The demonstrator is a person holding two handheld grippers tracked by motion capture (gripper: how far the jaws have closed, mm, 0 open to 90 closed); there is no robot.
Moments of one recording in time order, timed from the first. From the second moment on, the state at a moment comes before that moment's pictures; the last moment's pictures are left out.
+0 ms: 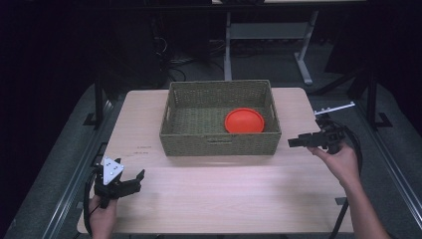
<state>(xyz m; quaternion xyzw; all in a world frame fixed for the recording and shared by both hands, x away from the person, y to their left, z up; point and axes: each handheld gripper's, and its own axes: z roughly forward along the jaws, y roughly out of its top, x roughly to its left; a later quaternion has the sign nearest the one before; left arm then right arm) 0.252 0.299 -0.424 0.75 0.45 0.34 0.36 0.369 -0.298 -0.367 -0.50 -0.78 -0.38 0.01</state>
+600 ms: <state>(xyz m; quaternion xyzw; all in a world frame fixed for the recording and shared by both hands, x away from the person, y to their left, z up) 0.252 0.298 -0.425 0.75 0.44 0.34 0.35 0.349 -0.311 -0.397 -0.50 -0.78 -0.37 0.01</state>
